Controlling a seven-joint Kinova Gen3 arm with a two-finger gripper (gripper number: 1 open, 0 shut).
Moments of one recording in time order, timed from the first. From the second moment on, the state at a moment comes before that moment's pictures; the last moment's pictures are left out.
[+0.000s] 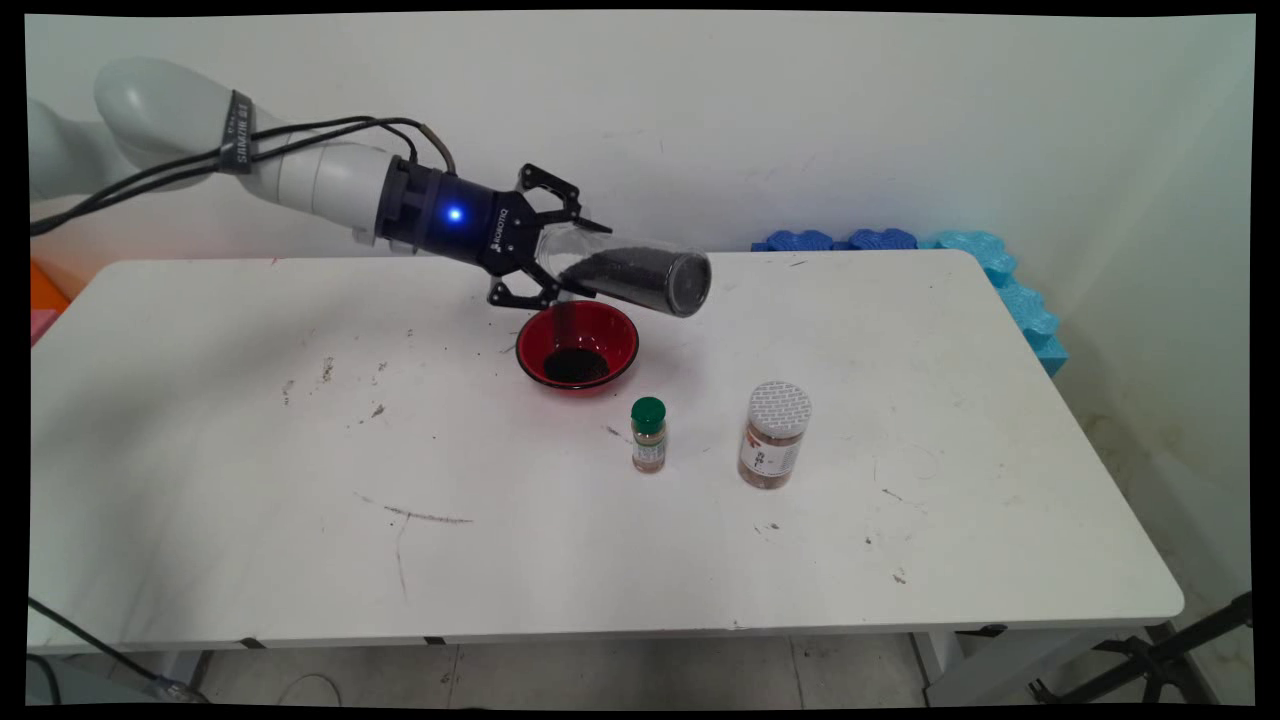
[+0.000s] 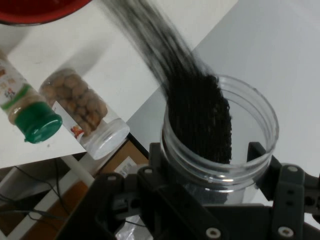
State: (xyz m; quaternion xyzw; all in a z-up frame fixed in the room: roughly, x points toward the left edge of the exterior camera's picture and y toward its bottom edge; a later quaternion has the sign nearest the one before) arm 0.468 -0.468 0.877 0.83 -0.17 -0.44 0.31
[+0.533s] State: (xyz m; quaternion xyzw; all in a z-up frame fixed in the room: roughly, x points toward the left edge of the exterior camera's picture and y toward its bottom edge) arm 0.466 -0.468 0.870 0.83 -0.15 -0.45 0.30
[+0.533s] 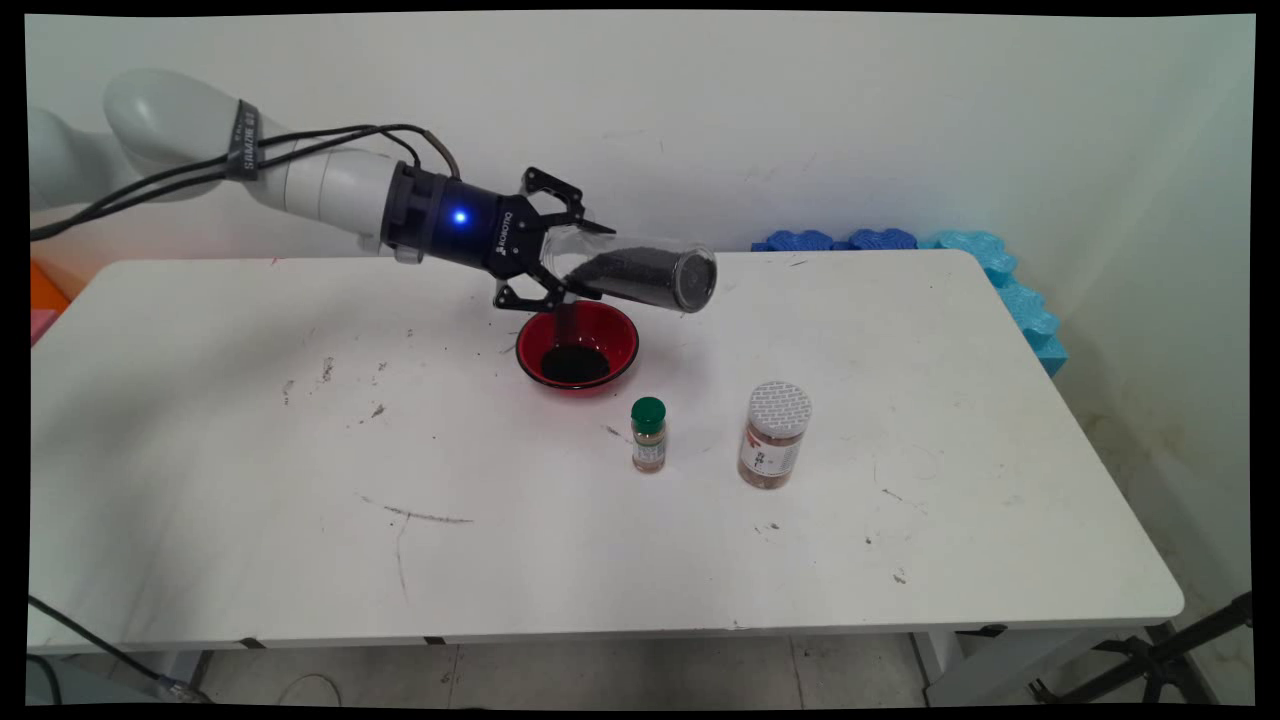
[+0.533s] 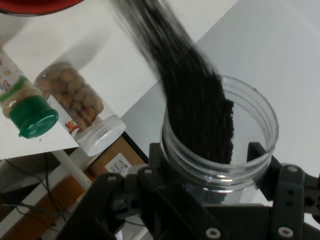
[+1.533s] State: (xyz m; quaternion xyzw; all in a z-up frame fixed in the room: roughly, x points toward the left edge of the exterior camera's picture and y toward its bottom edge) arm 0.464 -0.474 0.864 0.82 -0.20 -0.43 0.32
